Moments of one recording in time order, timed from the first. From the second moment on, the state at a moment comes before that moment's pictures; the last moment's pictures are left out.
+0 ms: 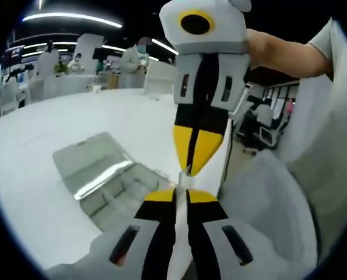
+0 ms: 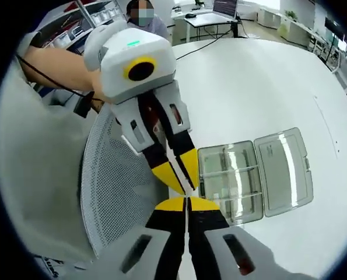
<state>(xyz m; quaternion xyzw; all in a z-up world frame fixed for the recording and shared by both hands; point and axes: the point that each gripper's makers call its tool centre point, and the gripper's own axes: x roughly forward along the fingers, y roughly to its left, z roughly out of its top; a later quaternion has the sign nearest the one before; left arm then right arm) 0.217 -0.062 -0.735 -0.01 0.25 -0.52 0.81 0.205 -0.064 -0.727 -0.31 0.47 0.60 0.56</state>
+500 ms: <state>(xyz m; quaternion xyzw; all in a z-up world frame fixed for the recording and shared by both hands) 0.219 -0.045 -0.737 0.01 0.24 -0.50 0.83 0.222 -0.062 -0.728 -0.33 0.48 0.58 0.57</state>
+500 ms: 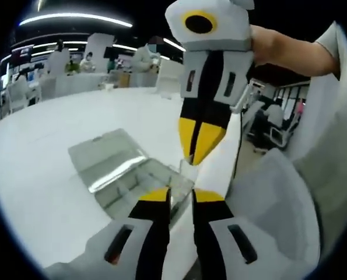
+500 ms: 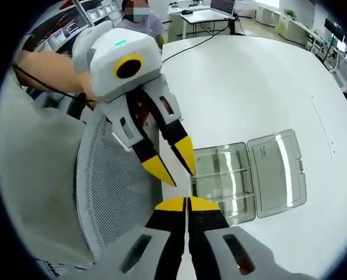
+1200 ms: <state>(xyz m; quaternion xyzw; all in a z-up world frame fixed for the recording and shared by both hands) 0.220 -0.039 -0.729 0.03 0.24 -0.48 0.85 0.233 -0.057 -0.730 -0.35 0.49 0.57 0.57</state>
